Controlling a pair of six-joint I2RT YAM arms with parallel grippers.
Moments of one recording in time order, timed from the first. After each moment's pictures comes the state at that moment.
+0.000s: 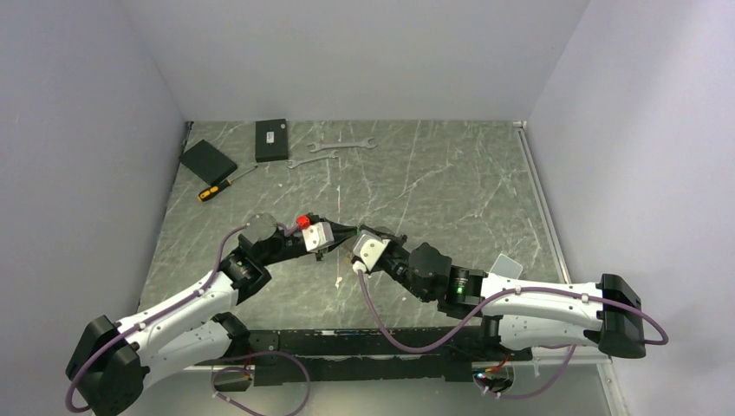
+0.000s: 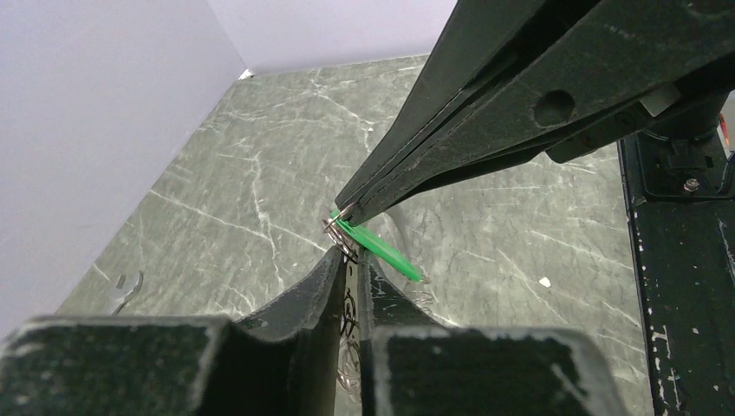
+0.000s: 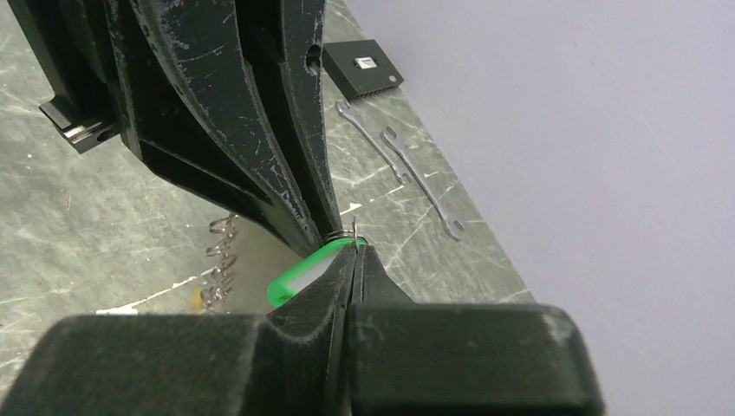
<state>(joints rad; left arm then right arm) -0.71 0.93 0.49 0.46 0.56 0.29 1.28 1.03 0.65 0.33 0.46 -0.61</state>
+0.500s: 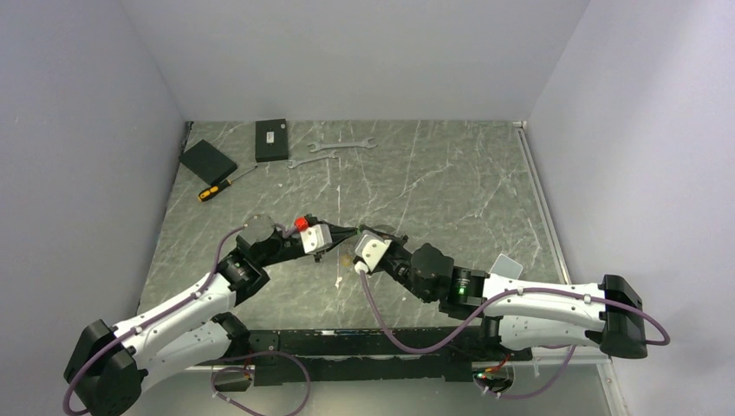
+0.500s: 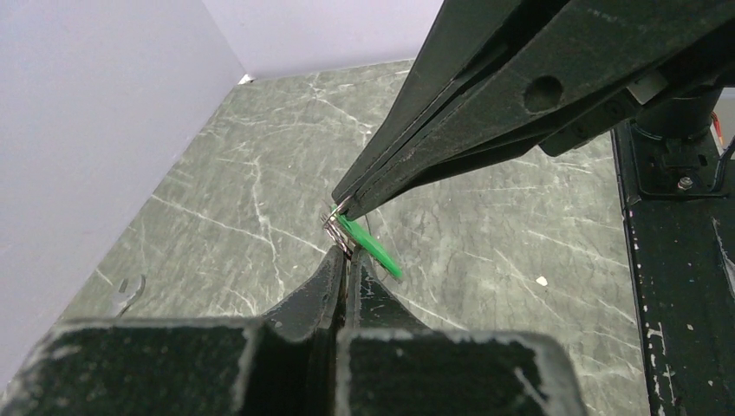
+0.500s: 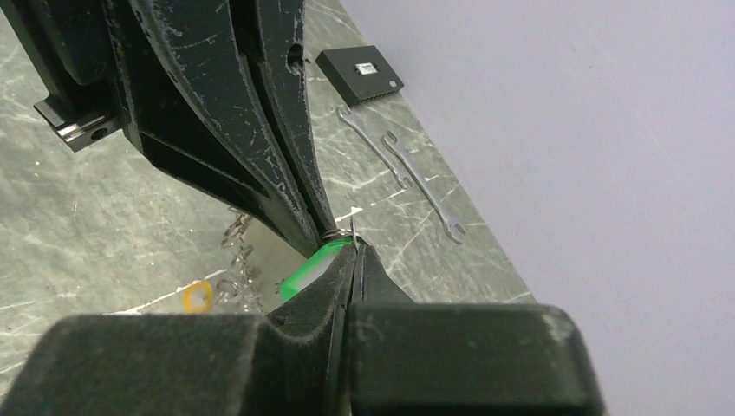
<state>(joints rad) -0.71 0.91 0.49 0.45 0.57 0.30 1.28 1.02 0.65 0.33 0.47 -0.60</state>
